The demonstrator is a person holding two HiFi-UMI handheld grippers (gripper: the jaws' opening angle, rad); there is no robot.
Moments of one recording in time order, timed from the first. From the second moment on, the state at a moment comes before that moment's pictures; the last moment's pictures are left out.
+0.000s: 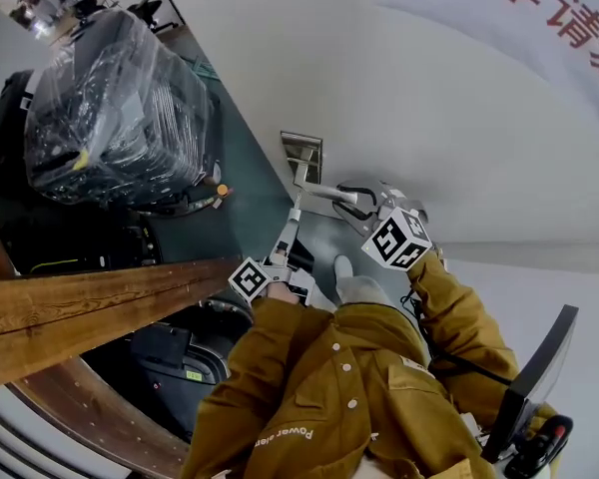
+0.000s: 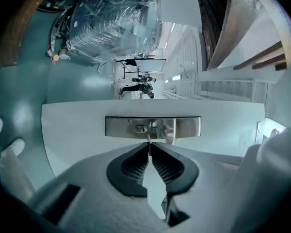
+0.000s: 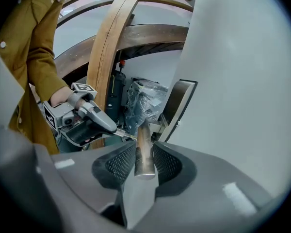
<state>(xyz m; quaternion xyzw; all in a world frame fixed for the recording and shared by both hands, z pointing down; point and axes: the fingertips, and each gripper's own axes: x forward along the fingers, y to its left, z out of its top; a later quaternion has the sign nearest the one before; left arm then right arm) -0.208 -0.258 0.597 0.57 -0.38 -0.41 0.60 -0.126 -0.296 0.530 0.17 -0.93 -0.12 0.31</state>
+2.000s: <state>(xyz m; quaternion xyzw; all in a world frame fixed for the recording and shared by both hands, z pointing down) -0.191 -0.307 0.613 0.56 -0.39 -0.39 0.61 -0.122 -0.301 0.526 0.18 -0.94 -0.08 0.29</state>
